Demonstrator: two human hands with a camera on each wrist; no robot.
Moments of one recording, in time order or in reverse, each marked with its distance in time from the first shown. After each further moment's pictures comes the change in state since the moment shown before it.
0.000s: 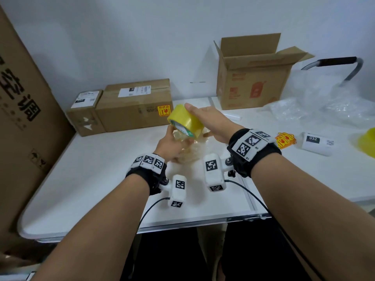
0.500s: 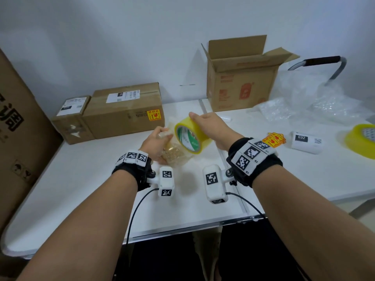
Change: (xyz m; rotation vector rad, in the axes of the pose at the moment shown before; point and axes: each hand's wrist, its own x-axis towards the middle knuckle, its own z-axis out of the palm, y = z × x) left_hand 0.024 -0.001 -0.017 -0.105 -0.012 -0.116; right_hand 0.001 0.019 -0.021 -0.110 0.180 -0.011
